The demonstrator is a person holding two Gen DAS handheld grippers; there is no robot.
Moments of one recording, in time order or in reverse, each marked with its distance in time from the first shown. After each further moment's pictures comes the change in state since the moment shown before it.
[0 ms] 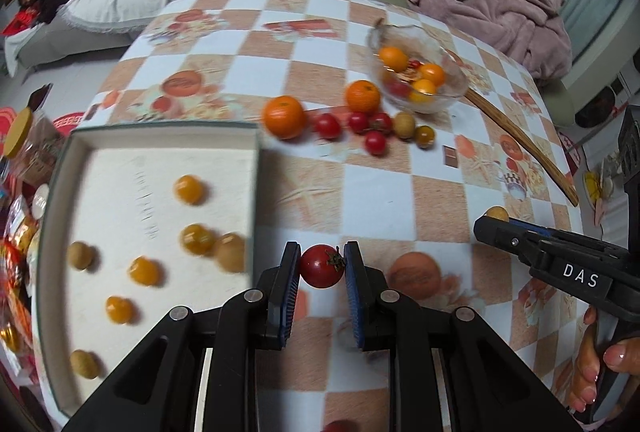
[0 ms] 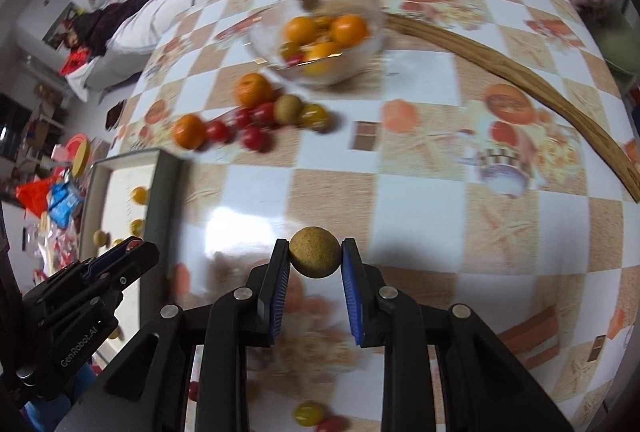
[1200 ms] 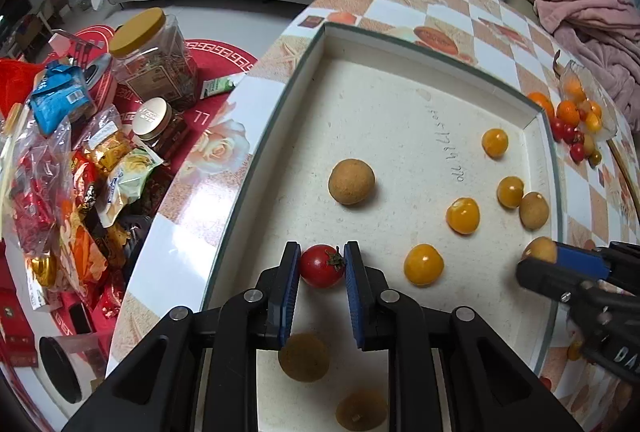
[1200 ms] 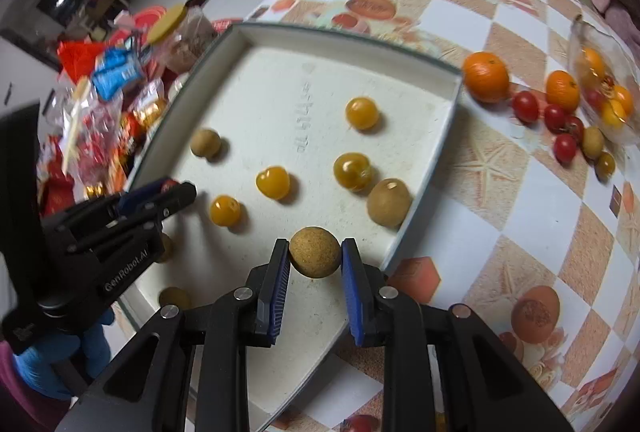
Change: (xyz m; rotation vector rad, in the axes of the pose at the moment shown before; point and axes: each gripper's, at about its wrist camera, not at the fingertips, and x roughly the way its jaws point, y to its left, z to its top) left arm -0.004 0.181 -0.049 -0.222 0.052 0.223; right arm 0.076 0.200 -0.037 -0.419 0.185 0.079
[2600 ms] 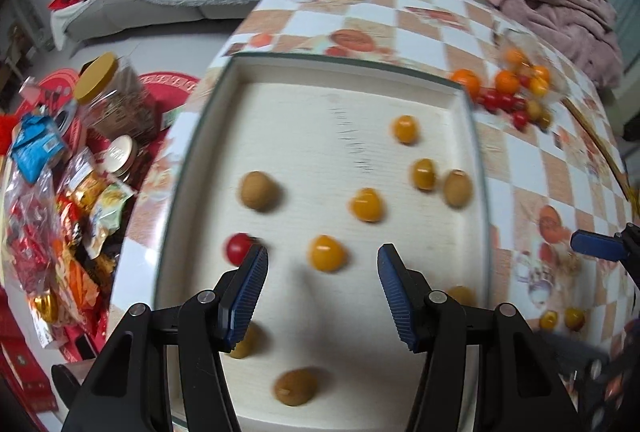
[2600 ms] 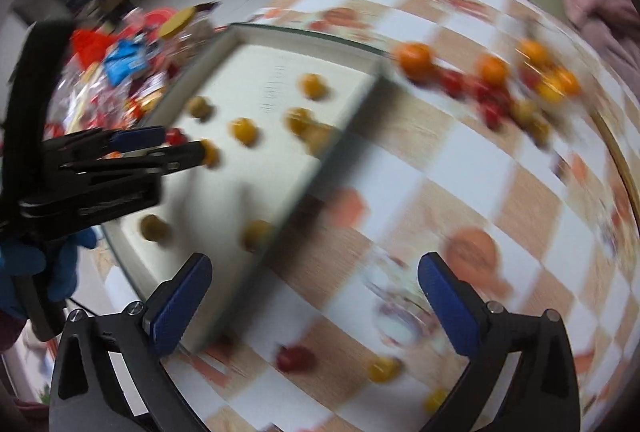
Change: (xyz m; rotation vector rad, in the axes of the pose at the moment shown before) left arm -0.032 -0.056 -0.004 0.166 -0.022 -0.071; right arm -0.050 -0.039 -0.062 -0.033 -0.088 -0.053
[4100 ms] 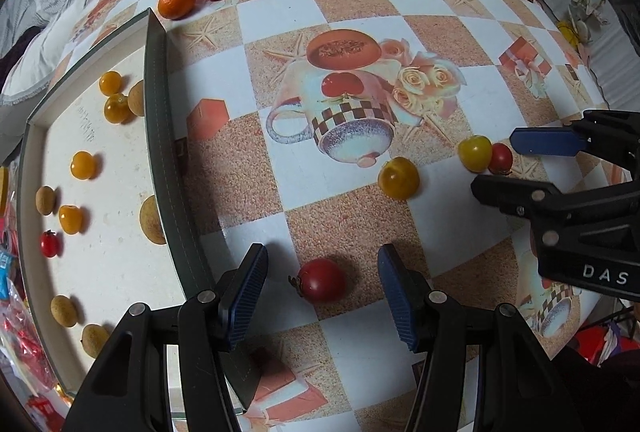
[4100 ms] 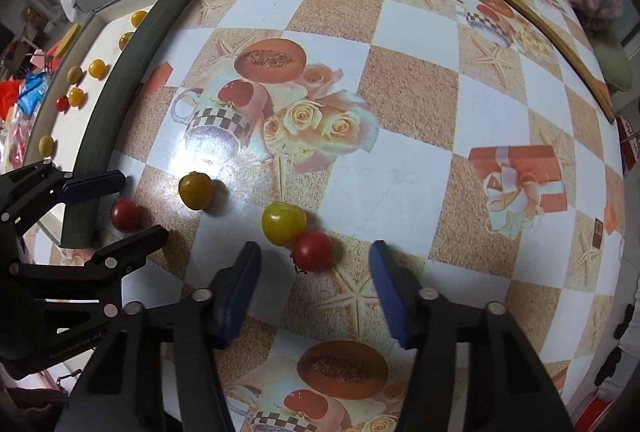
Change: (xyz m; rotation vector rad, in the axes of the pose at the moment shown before) left arm 0.014 -0.165 -0.090 0.491 0.152 -0.114; right arm -0.015 -0.087 -0.125 0.291 0.083 -0.198
